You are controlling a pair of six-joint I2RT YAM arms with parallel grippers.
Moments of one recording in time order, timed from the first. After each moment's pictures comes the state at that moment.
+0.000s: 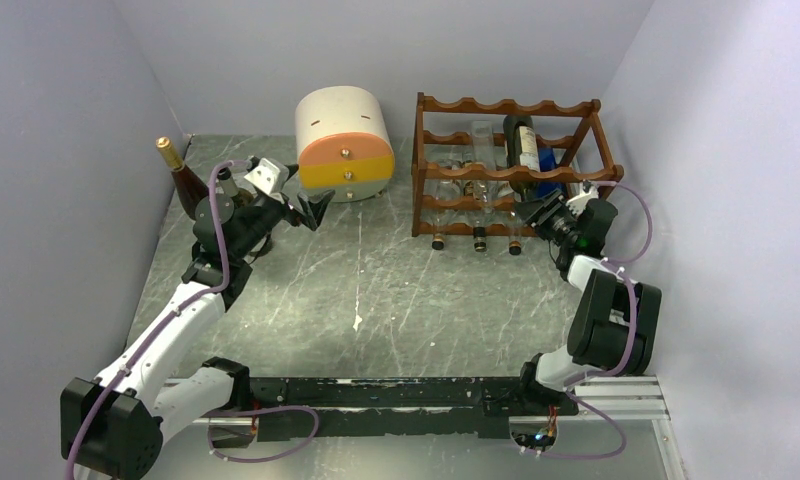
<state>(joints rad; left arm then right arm) -0.32 0.99 0.71 0.42 0.34 0.00 -0.33 1.49 0.64 0.51 -0.67 0.66</state>
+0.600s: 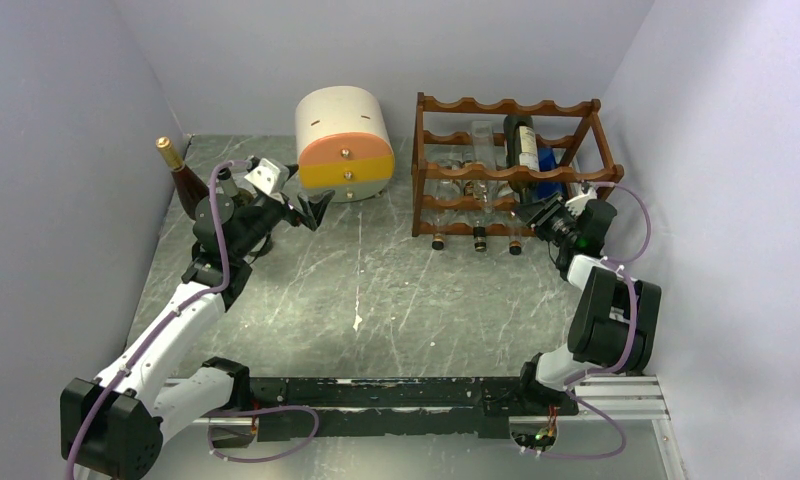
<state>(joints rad) -0.32 0.99 0.71 0.42 0.34 0.01 -0.33 1.51 0.64 0.51 -0.68 0.66</state>
